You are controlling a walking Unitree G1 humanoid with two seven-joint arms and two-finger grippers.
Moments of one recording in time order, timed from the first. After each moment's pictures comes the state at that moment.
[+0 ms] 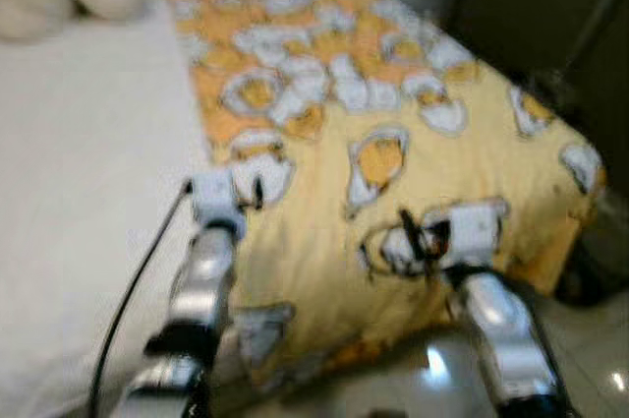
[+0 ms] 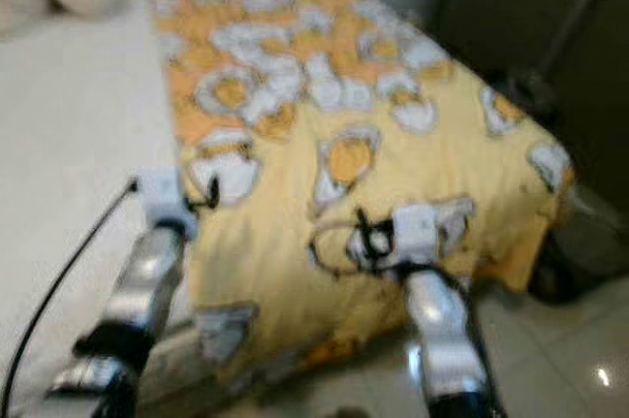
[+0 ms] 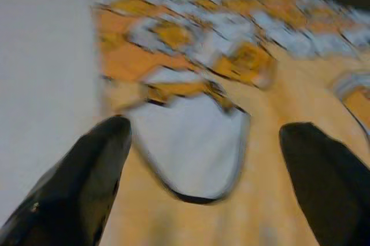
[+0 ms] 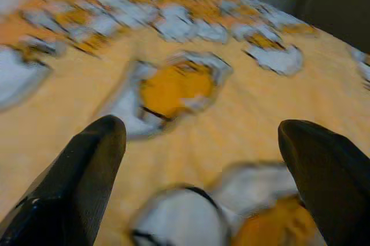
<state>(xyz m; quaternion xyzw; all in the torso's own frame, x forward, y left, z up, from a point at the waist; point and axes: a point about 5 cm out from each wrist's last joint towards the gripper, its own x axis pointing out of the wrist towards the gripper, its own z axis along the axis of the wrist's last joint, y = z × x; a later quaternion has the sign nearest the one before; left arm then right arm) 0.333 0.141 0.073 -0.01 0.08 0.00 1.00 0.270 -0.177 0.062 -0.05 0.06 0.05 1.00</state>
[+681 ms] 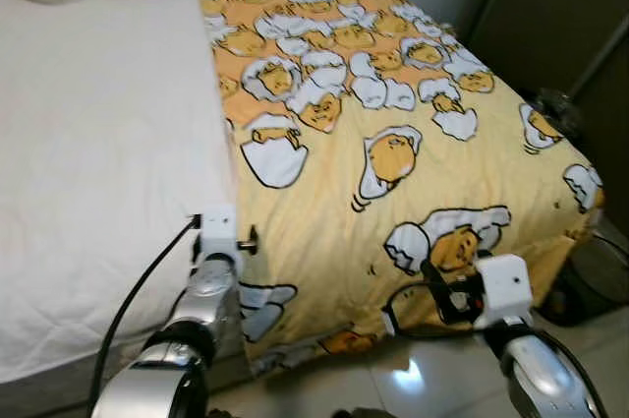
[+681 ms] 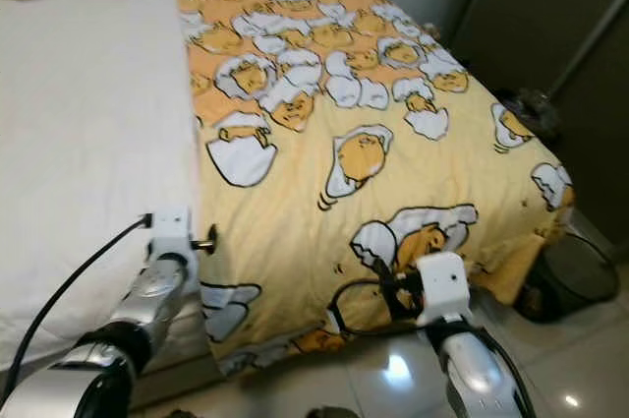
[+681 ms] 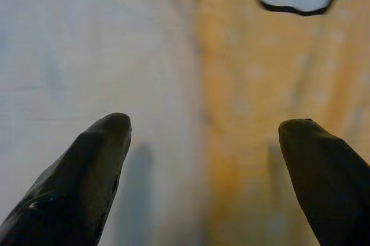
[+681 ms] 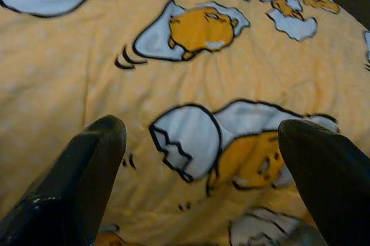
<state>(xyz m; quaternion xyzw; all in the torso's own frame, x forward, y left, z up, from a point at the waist) 0.314 0.158 0.017 0.02 0.21 0.04 0.98 0.200 -0.195 0.061 -0.07 0.12 0.08 0.99</state>
